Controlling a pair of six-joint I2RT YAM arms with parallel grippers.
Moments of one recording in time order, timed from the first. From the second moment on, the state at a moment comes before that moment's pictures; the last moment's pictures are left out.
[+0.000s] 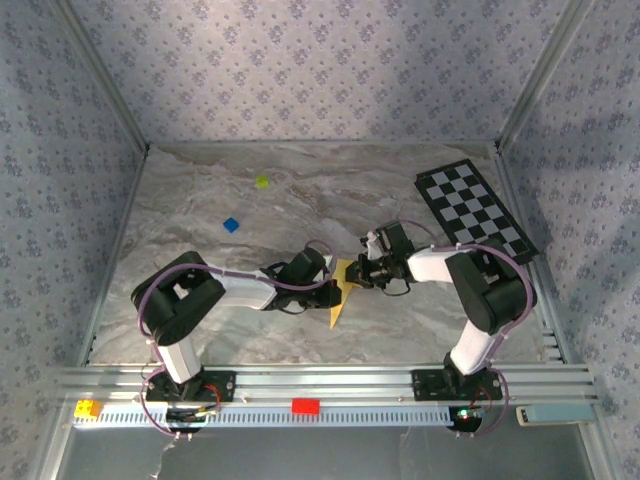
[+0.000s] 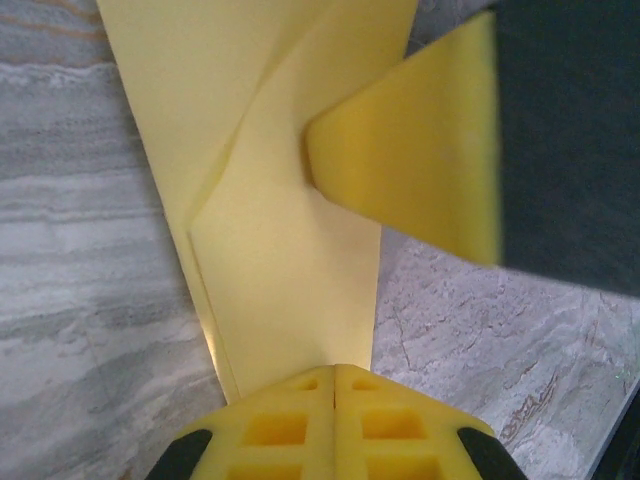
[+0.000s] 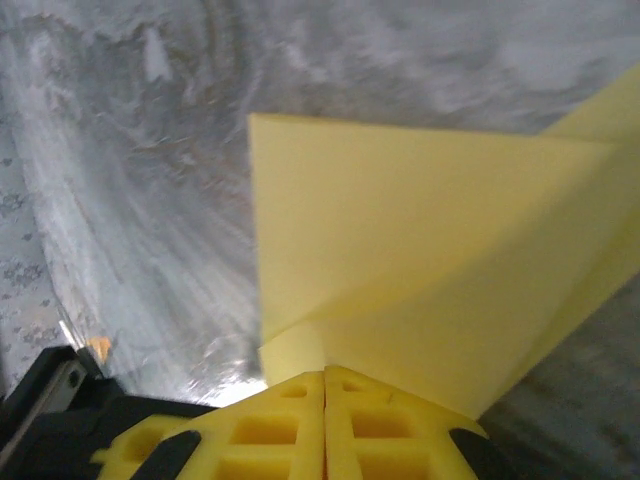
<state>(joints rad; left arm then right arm) -0.93 1.75 0.75 0.15 0.30 -0.84 0.44 1.73 0.70 0.03 -0.67 0.66</state>
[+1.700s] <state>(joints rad) -0.93 1.74 0.77 0.04 0.31 -0.79 0.39 1.74 0.76 -0.04 -0.65 0.62</state>
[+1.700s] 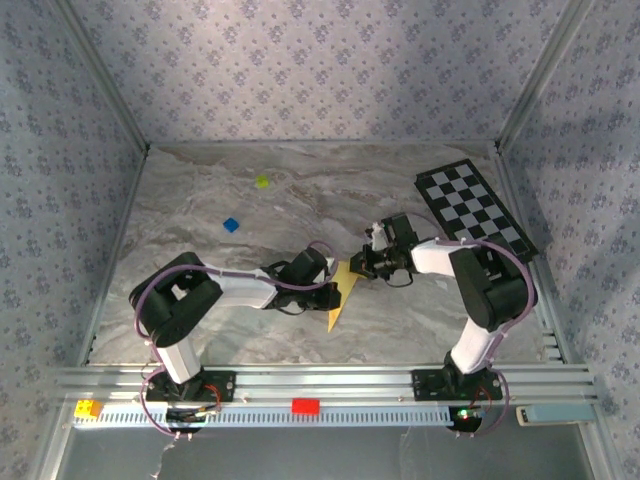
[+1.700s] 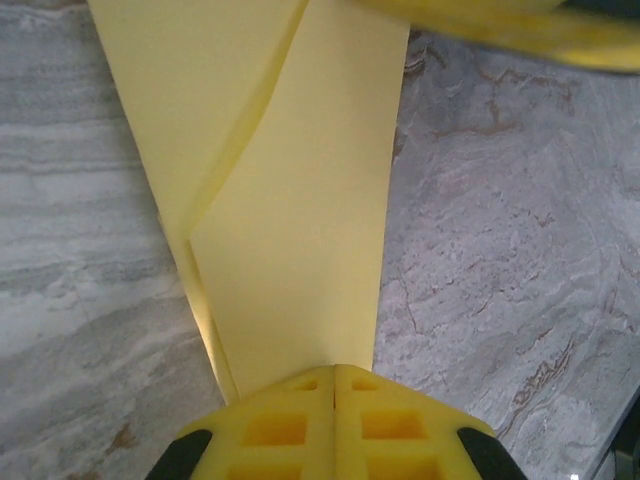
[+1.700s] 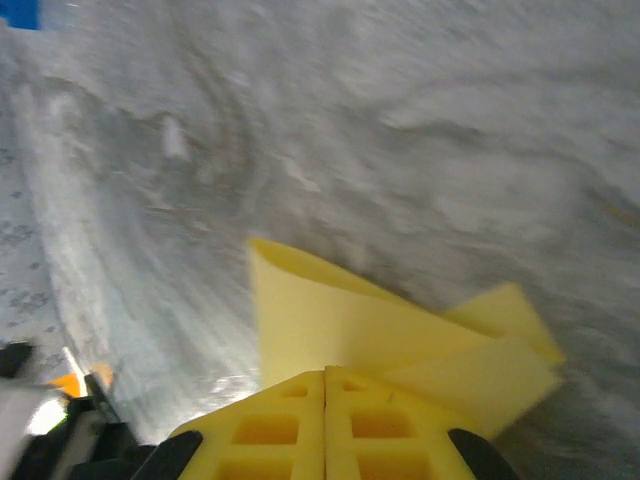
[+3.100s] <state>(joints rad) -0.95 1.82 0.89 0.04 0.28 -0.92 0.37 1.72 0.66 0.10 -0.66 0.68</state>
